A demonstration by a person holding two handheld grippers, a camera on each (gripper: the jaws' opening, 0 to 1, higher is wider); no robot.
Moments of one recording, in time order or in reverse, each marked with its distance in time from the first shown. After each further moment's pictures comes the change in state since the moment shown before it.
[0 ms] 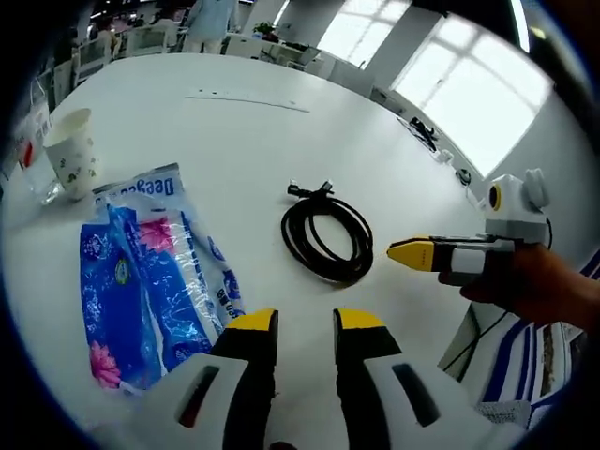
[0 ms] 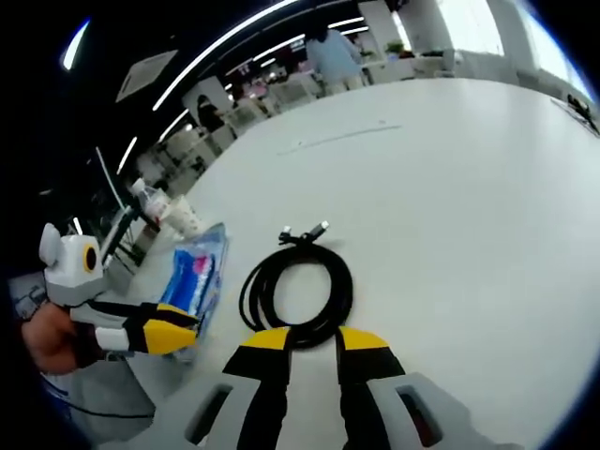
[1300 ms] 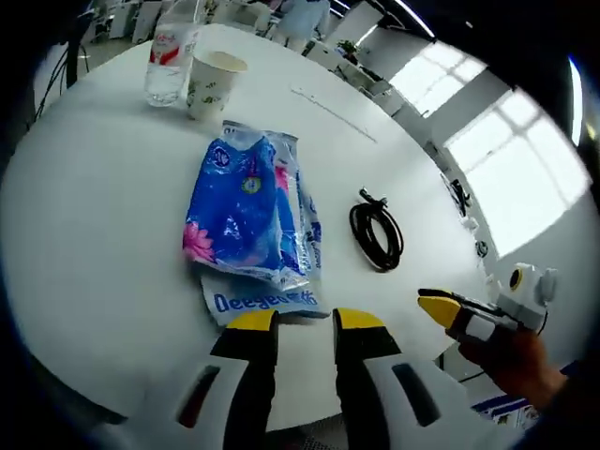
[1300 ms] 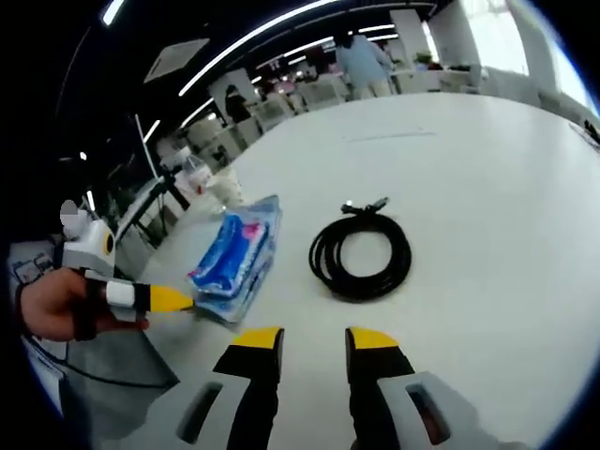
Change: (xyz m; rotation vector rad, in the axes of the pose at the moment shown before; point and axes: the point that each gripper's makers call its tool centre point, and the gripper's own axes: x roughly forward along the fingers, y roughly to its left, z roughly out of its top) left arm -0.068 0.049 -0.040 -0.448 -0.111 0.096; right arm -0.026 0.063 -0.036 -0.115 -0.006 0.065
